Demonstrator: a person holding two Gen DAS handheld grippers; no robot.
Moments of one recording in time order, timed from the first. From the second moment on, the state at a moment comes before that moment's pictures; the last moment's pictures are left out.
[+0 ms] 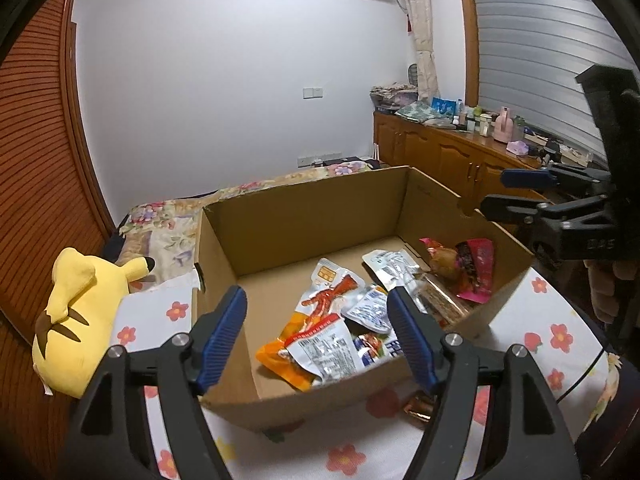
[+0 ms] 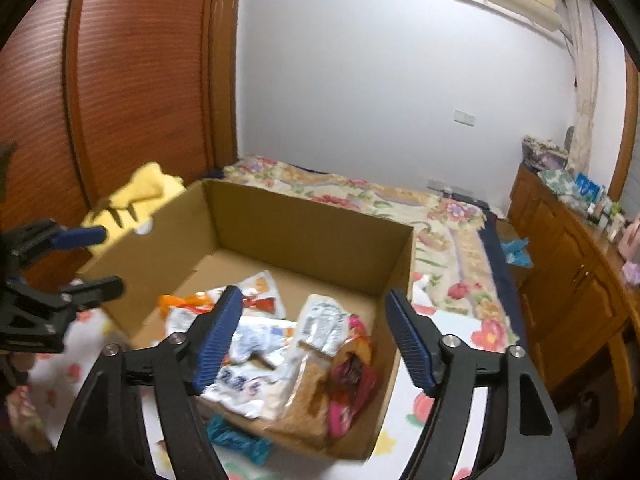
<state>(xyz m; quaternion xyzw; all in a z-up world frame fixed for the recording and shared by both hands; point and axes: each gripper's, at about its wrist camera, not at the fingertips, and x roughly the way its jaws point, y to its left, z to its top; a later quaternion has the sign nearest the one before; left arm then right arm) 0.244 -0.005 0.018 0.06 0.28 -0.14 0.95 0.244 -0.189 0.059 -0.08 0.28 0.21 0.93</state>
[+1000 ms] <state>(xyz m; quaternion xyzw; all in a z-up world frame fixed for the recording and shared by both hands) 0.181 -0.062 -0.073 0.05 0.36 -0.19 0.91 0.137 -0.200 0.010 -0.01 0.32 0.21 0.93</state>
